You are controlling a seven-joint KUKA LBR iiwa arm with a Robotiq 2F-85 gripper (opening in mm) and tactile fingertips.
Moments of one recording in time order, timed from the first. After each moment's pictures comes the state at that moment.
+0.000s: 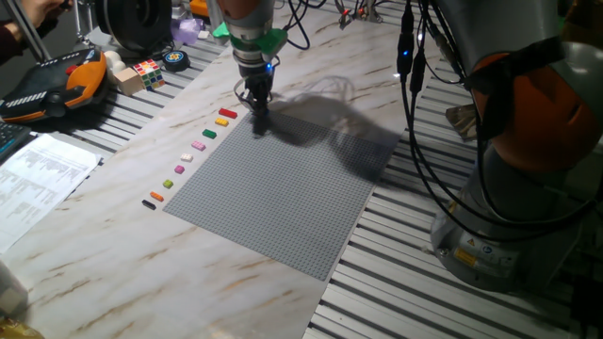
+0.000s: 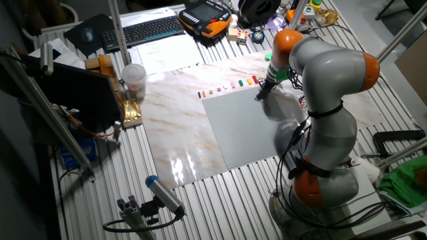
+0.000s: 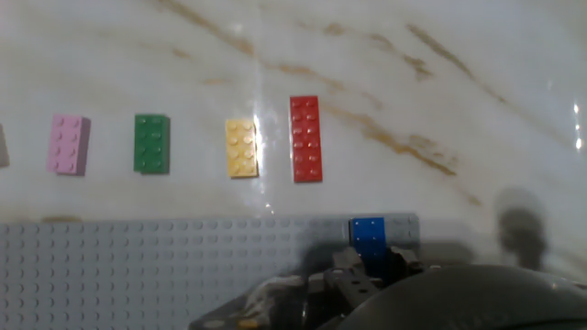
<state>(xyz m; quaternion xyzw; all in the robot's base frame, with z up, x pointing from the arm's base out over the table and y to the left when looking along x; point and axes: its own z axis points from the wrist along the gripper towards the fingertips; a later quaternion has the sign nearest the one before) 0.589 -0.139 0.037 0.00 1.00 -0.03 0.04</state>
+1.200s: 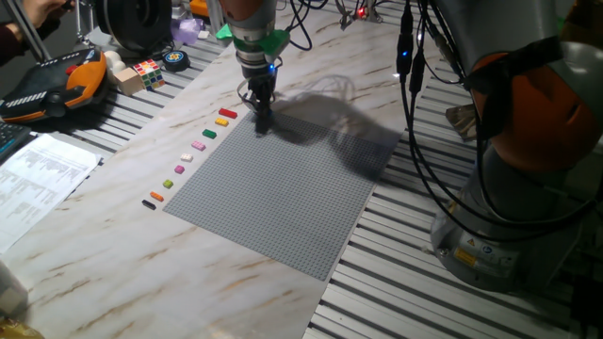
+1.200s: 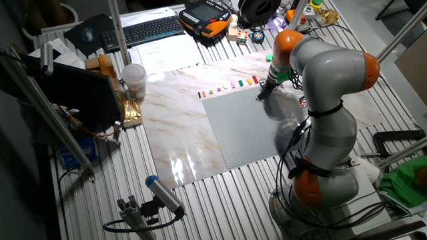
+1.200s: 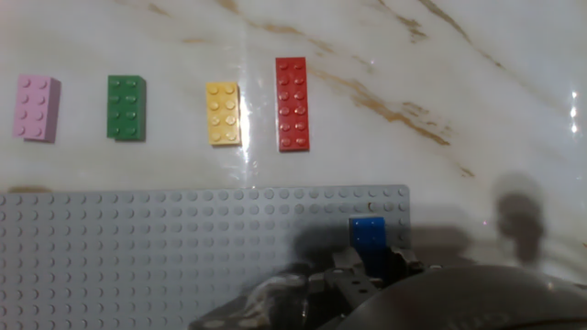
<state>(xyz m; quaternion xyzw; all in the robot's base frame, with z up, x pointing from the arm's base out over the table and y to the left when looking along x) 0.586 -0.143 0.032 0.00 1.00 -0.03 0.03</state>
